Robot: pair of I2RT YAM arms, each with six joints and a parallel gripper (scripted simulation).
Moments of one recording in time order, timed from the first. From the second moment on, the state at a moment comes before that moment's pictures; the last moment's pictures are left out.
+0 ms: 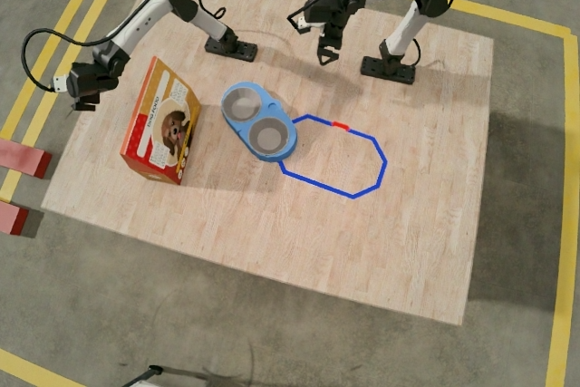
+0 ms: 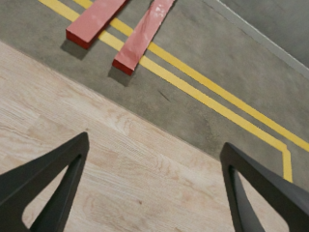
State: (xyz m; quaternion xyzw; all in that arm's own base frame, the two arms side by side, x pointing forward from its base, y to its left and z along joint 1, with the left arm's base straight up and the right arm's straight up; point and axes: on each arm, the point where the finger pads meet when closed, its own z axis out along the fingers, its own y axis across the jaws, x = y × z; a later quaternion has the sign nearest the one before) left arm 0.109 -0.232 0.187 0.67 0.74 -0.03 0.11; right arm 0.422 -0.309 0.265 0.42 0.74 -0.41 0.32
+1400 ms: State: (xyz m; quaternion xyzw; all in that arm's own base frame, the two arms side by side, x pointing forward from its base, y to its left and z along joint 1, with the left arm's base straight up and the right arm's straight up) left arm 0.110 -0.198 0.228 0.53 0.73 -0.18 0.38; right arm 0.456 -0.012 0.341 0.11 0.82 -0.13 0.54
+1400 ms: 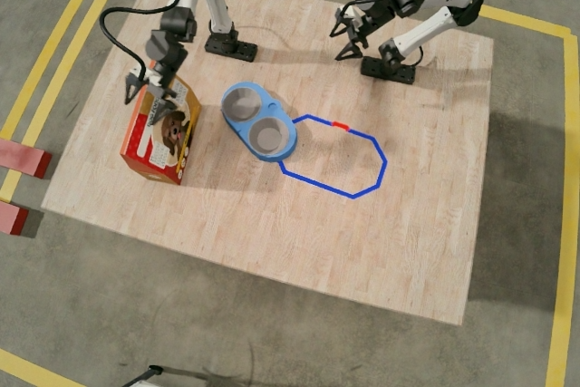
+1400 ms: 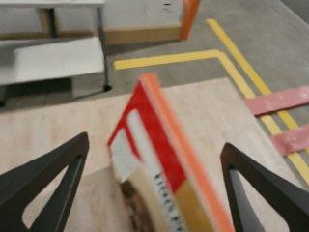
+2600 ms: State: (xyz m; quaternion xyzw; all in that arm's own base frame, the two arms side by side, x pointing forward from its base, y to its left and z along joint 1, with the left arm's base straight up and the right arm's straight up) left arm 0.109 -0.177 0.243 0.42 0.66 -0.29 0.56; right arm 0.196 0.223 0.099 -0.36 0.88 0.13 0.28
